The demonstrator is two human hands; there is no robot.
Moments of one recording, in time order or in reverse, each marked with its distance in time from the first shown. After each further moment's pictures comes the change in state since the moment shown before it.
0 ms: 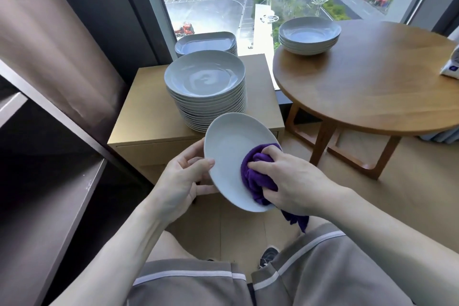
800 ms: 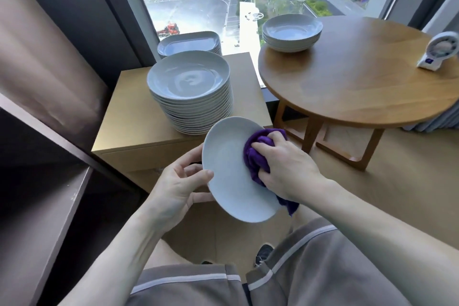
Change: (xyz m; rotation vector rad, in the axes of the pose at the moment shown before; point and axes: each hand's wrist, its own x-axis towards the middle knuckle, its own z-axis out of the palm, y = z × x) left_hand 0.003 -0.008 0.005 0.028 -0.069 -0.020; right_hand 0.008 0.015 0.007 -0.004 0.158 0.255
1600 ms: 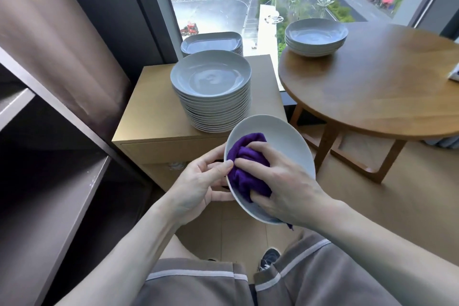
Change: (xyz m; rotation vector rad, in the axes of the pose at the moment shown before) left_hand -0.002 0.001 0.006 -0.012 -0.116 -0.020; right_hand -0.020 -0.041 -0.008 0.206 0.100 -0.400
